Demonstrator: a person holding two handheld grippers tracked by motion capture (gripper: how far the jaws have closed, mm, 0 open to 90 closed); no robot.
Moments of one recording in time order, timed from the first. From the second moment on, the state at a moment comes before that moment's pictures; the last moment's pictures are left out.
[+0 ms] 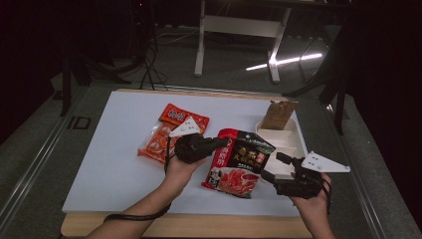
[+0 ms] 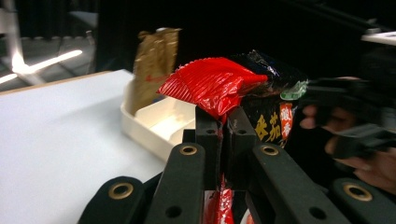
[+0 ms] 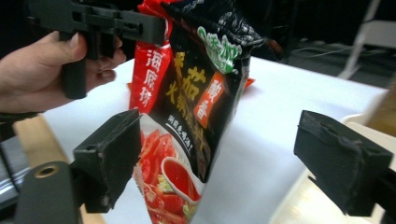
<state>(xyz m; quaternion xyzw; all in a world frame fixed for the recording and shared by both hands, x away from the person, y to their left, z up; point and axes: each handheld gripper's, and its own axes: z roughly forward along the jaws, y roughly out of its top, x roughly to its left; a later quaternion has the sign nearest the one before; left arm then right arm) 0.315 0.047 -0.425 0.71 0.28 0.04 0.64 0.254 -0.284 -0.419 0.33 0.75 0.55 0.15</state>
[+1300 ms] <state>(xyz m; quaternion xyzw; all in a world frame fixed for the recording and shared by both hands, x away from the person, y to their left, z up) 0.310 0.054 -0.419 0.69 0.25 0.02 0.68 0.276 -0.264 -0.366 0.28 0.77 0.55 0.16</state>
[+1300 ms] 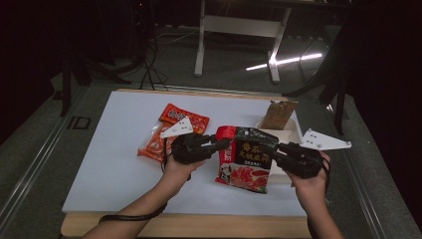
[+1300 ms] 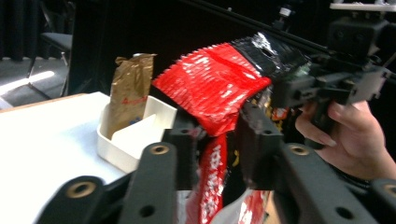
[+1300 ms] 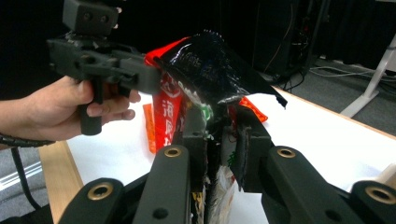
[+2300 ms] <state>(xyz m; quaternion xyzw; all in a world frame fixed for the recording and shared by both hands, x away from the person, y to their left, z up) 0.287 0.116 -0.445 0.75 0.25 0.10 0.61 0.302 -0.286 -0.341 0.30 0.74 0.57 0.19</state>
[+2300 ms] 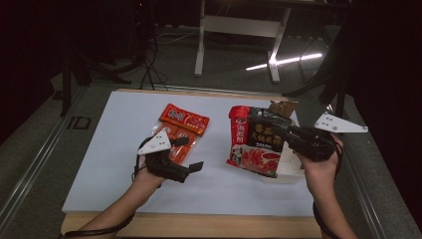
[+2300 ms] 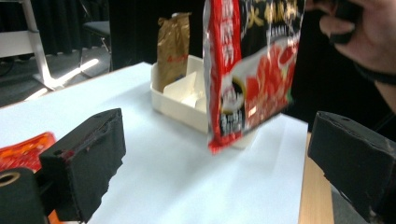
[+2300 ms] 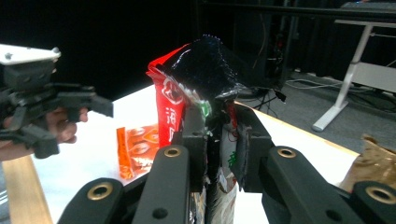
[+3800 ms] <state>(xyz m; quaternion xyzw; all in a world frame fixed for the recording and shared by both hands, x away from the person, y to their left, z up) 0.269 0.164 -0.504 0.75 0.28 0.06 0.60 0.399 -0.360 -0.345 0.40 0.68 0.56 0.25</state>
